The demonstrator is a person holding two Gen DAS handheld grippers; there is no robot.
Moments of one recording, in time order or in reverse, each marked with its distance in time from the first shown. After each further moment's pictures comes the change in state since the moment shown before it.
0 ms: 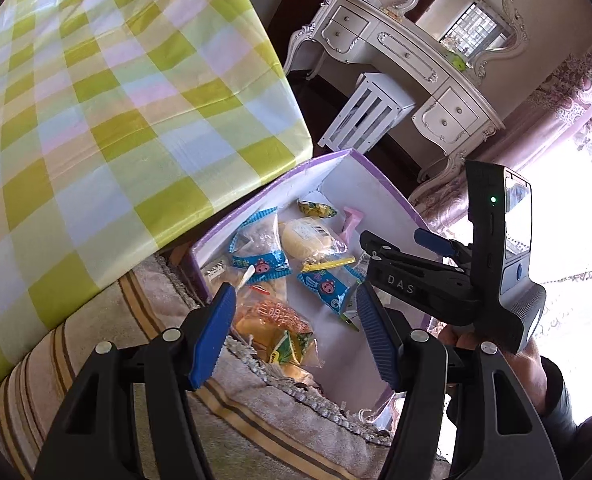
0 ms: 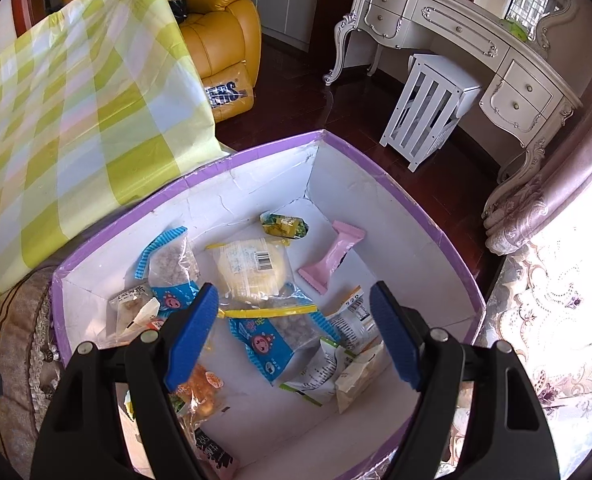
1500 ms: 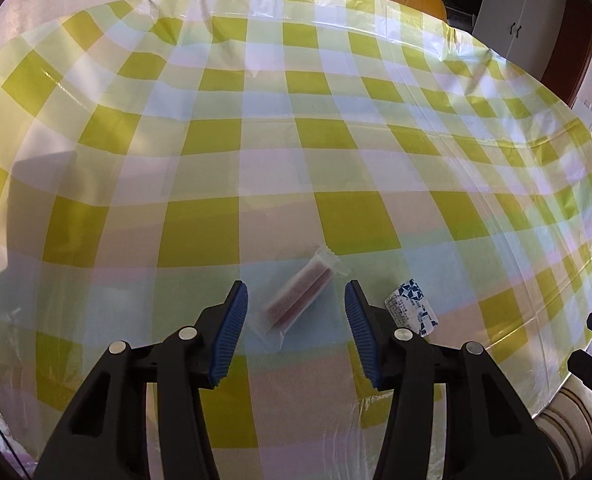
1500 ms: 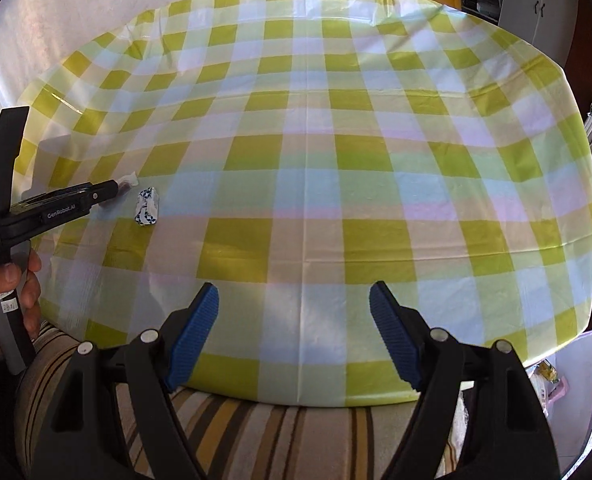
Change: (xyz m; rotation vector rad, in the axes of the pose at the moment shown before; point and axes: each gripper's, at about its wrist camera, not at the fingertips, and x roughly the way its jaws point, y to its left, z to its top) left arm -0.184 0.359 -0.045 -0.399 -0.255 0.651; right arm -0.089 0.340 0.005 -0.532 -0.072 0.498
